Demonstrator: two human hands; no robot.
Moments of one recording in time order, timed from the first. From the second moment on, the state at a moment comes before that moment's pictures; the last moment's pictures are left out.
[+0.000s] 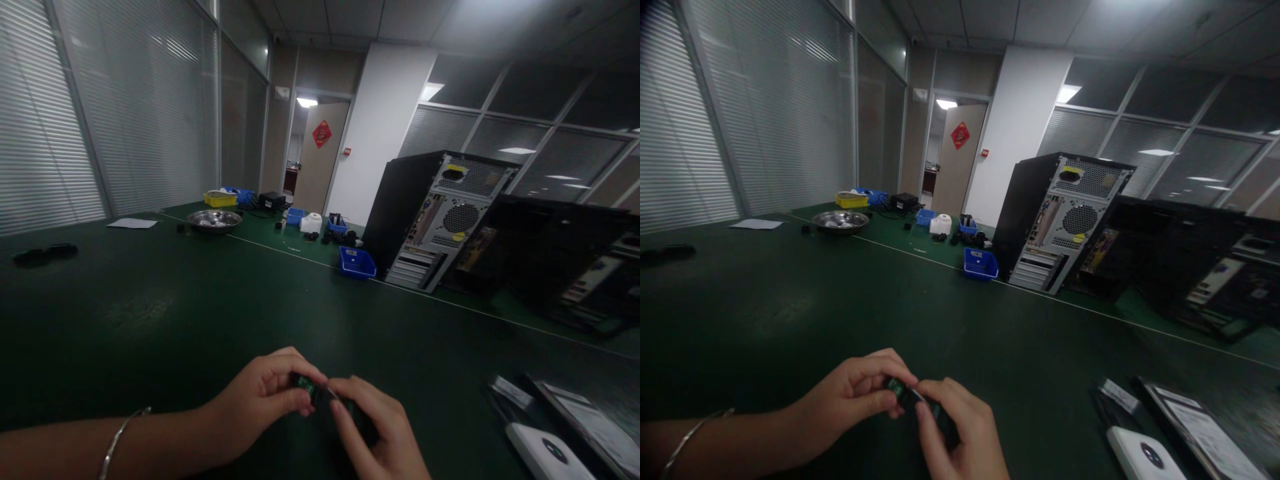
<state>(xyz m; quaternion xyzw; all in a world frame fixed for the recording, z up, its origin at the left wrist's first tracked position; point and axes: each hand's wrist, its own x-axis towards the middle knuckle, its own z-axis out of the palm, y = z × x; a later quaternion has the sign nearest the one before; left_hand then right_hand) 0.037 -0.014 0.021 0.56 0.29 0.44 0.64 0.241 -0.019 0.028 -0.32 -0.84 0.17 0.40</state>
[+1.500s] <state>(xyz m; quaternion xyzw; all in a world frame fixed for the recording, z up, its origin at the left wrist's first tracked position) 0.026 -0.015 0.018 0.71 0.36 0.40 0.44 0.240 -0.026 0.033 -0.42 -0.88 0.14 0.17</state>
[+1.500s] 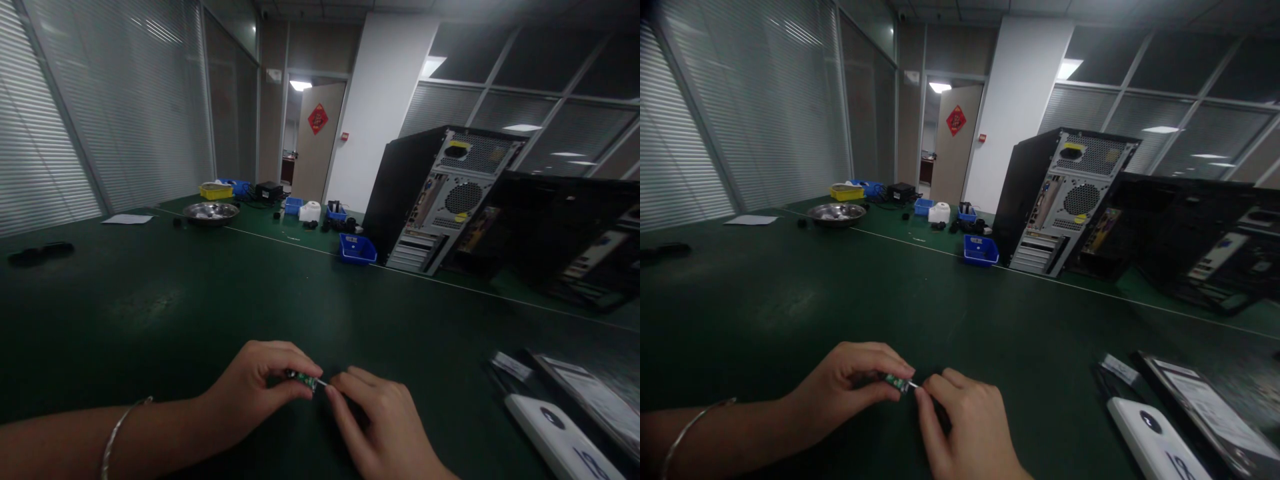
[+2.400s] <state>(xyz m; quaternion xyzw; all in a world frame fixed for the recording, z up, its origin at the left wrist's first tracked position) 0.027 -0.019 0.040 0.84 0.27 0.21 0.41 0.243 -0.020 0.029 -0.44 -0.83 0.21 0.28</state>
